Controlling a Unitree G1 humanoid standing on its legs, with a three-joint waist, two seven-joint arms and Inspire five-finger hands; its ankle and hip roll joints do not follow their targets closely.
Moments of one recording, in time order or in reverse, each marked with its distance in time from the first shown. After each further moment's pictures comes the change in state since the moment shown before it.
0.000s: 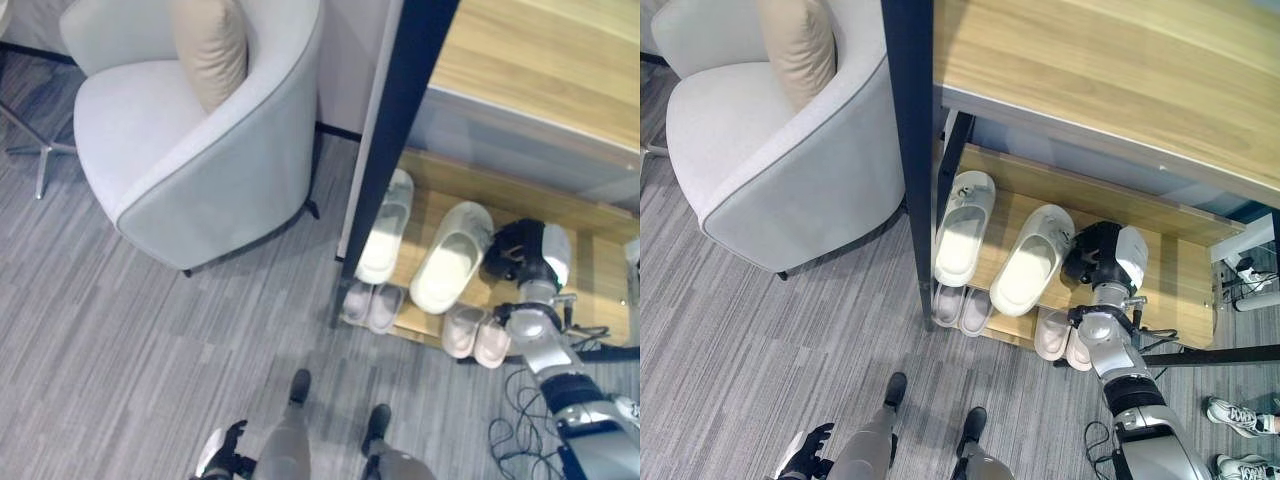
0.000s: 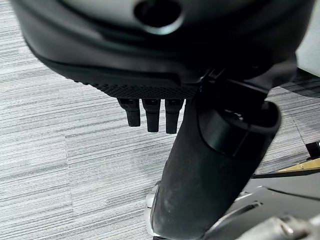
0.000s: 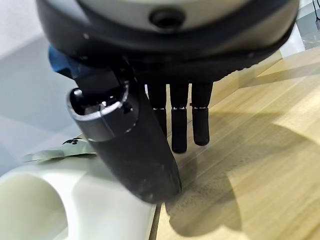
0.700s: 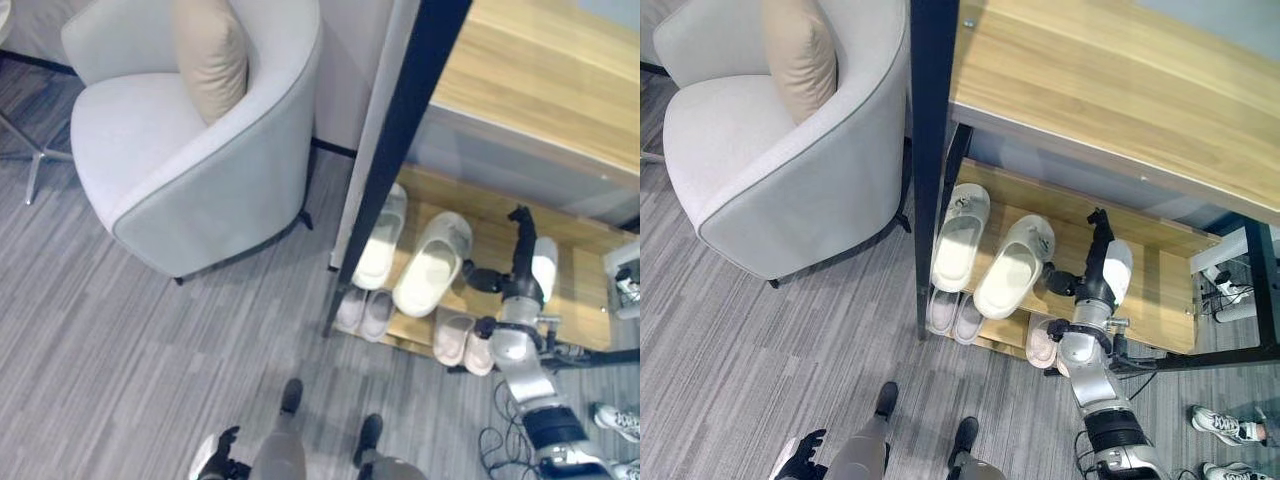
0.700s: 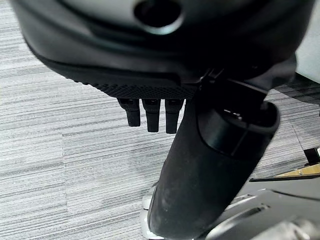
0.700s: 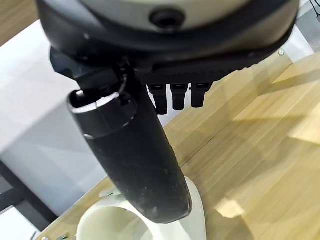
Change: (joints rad) left arm 0.011 0.002 0.019 0.006 0.002 0.021 0.012; right arm 0.171 0.141 -0.070 -0.296 -0.039 0.009 -0.039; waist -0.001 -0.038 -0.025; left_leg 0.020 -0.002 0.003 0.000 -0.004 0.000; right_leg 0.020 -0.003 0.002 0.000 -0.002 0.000
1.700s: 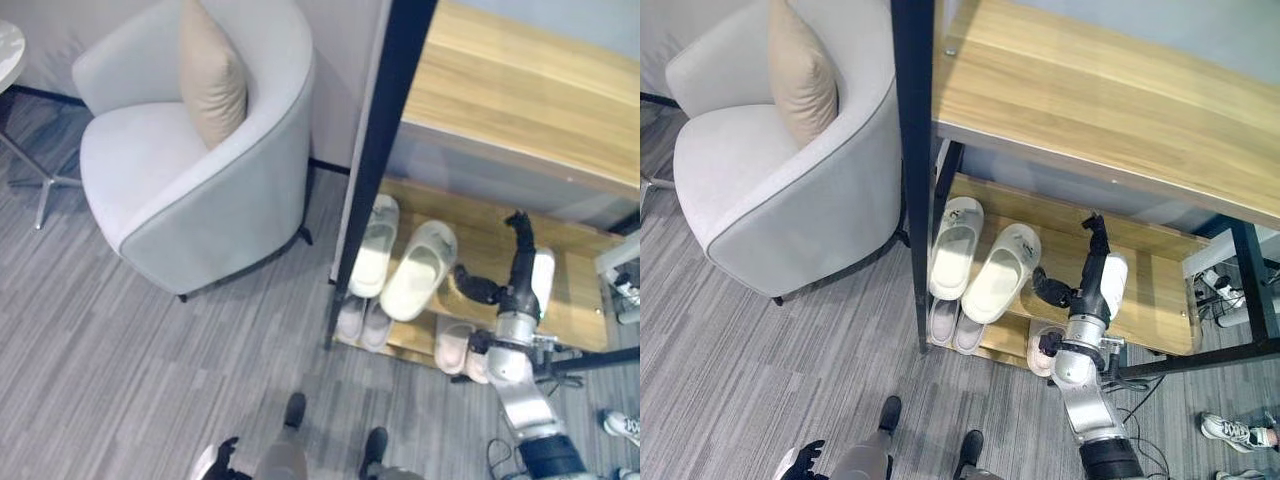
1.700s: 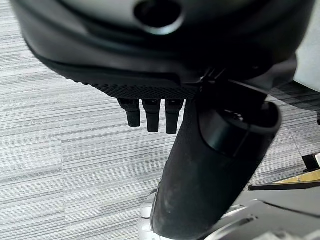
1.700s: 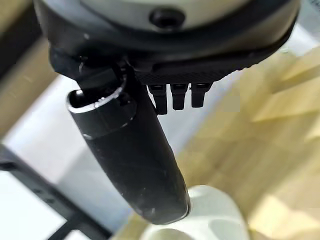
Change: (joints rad) left arm 0.018 -0.021 0.031 0.031 0.000 0.003 0.005; right arm 0.189 0.055 -0.008 -0.244 0.018 -0.082 0.012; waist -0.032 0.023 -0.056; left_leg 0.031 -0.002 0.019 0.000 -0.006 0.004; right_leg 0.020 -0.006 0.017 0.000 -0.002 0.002
